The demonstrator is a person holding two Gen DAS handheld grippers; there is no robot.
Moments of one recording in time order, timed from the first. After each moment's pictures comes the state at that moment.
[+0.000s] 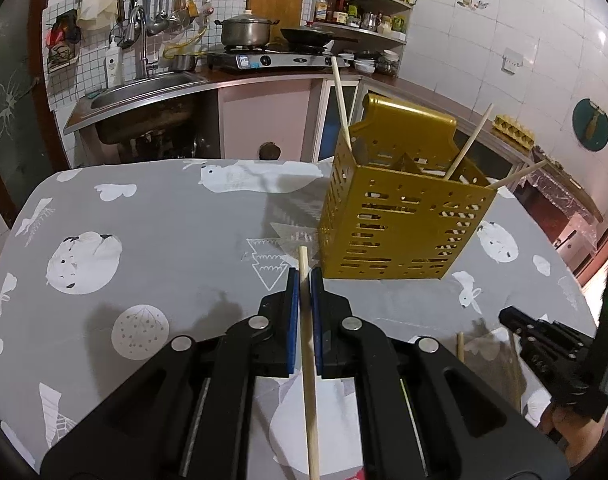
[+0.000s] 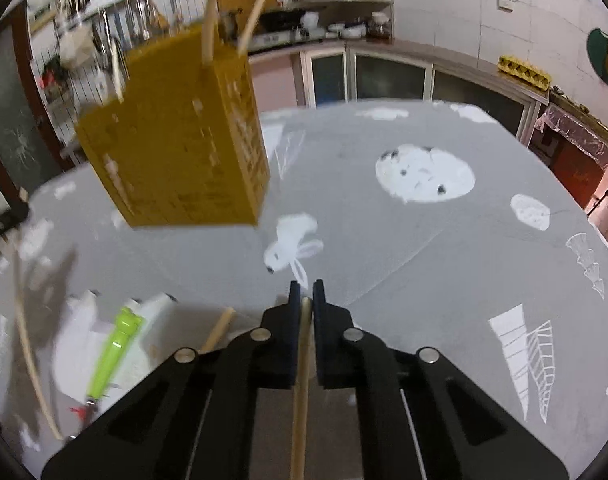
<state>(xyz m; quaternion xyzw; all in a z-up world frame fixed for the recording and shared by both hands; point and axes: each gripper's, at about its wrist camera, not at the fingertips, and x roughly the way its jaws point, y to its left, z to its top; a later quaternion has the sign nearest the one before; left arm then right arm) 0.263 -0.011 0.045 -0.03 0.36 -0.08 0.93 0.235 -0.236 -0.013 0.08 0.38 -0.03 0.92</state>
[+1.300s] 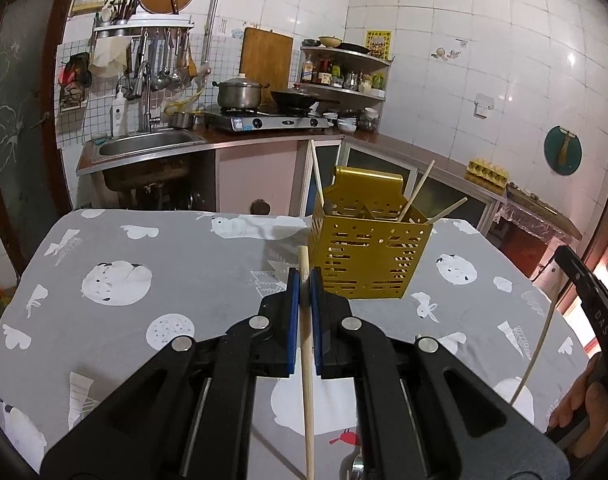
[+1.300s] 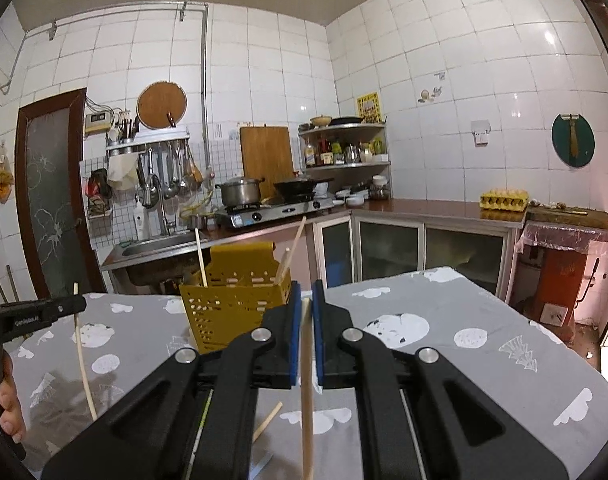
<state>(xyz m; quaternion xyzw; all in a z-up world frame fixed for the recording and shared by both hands) 0.170 0.009 0.093 -0.04 0.25 -0.11 0.96 0.107 -0.226 0.093 0.07 0.08 -0.03 0.99</state>
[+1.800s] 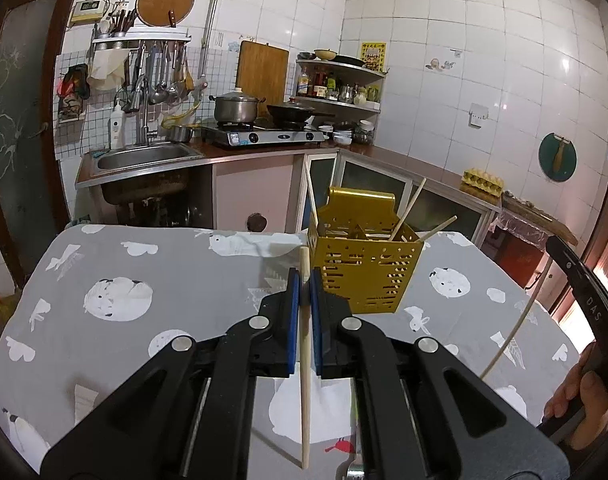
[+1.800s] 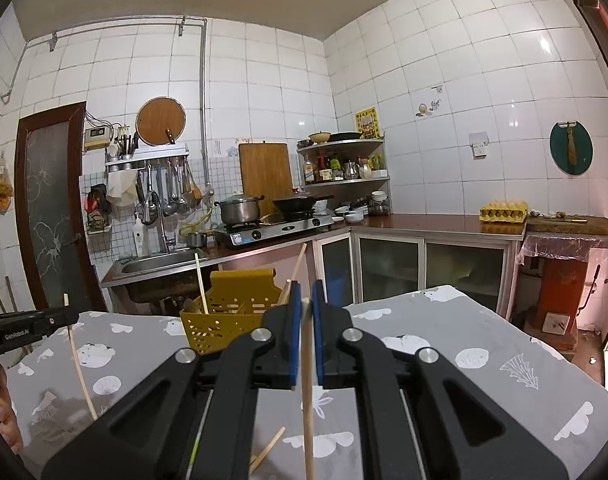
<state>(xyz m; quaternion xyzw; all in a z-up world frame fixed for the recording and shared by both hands) 0.168 0.009 0.109 -0.04 0.23 -0.11 0.97 0.115 -0.226 0.109 0.07 0.06 -0.03 1.00</state>
